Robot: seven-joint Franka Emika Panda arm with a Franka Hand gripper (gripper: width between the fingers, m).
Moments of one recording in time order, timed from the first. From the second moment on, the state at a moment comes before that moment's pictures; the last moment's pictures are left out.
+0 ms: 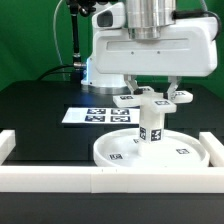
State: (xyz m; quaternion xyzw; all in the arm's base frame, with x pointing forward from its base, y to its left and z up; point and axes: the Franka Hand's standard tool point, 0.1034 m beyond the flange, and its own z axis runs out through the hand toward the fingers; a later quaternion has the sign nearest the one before) arm 0.560 0.037 0.100 -0.93 0.37 0.00 0.07
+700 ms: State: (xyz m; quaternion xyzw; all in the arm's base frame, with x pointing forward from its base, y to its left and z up) arm 0.560 0.038 0.099 -0.76 0.64 0.01 0.07
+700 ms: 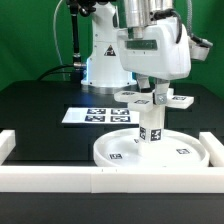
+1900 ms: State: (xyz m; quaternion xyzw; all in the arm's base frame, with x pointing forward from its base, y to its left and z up) arm 0.570 0.040 0.129 -0.71 0.70 0.03 0.12
